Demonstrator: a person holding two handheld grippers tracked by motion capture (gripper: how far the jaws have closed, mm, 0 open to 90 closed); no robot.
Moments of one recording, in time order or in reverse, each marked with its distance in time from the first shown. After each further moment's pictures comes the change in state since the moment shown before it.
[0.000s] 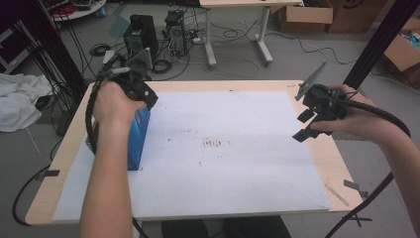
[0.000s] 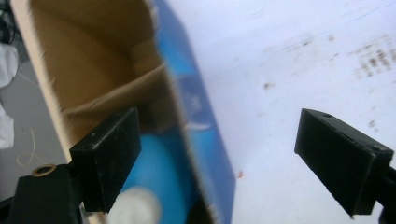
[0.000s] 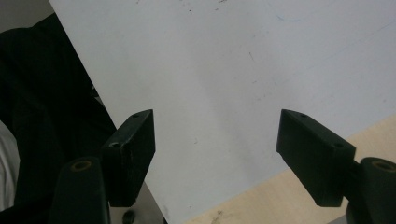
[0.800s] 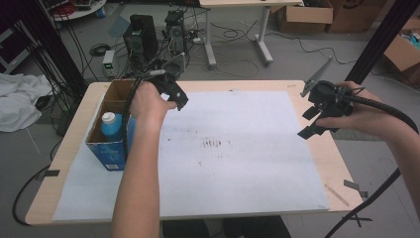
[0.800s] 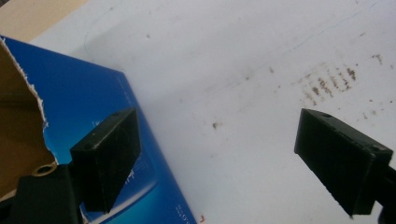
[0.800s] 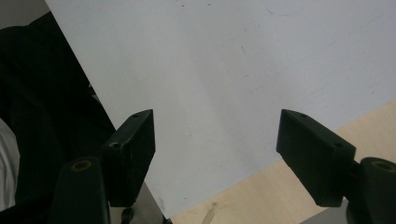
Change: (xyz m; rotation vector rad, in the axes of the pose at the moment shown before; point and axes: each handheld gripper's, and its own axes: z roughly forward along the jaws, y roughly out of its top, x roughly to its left) left arm -0.055 0.041 0.029 -0.026 -0.073 0.107; right arm -0.007 -0.006 -0.009 0.007 -0.011 0.009
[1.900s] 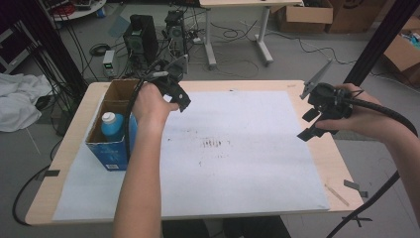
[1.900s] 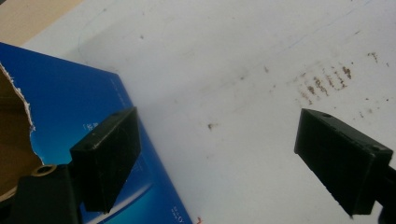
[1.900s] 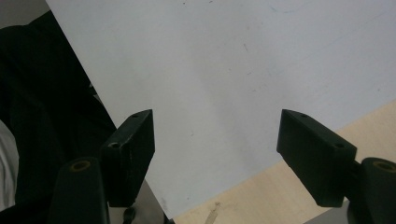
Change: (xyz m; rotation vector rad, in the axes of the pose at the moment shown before) left arm -0.006 -0.001 0.003 0.001 -0.005 0.010; right arm 0.002 -0.002 0.004 0.001 0.005 0.006
